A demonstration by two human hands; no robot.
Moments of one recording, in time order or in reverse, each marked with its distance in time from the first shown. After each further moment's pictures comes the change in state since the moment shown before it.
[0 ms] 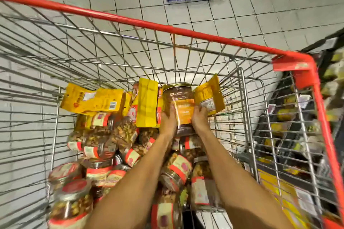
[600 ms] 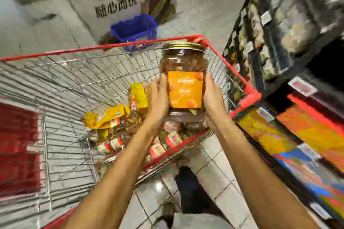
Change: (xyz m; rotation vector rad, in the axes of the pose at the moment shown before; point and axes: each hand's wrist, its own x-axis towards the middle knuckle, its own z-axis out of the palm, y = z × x) left_hand -0.339 0.003 -0.137 0.271 -0.300 0.849; right_hand -0.361 0.065 -0.119 0.654 0.377 -0.366
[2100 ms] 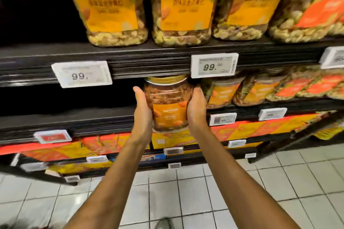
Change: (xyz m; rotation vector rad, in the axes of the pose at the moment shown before) left_hand -0.423 0.047 0.738 -0.183 -1.000 -0.223; right_hand -0.063 0.306 -0.781 0.499 1.045 0.108
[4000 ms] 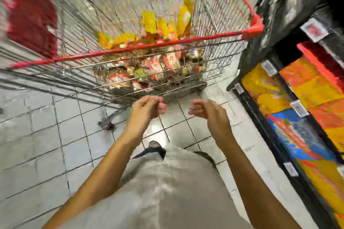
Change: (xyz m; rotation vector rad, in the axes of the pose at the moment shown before) left_hand -0.561 -0.057 -0.523 -0.292 1.050 -0.026; right_hand -0.629 0.141 0.159 -0.428 -1.539 0.103
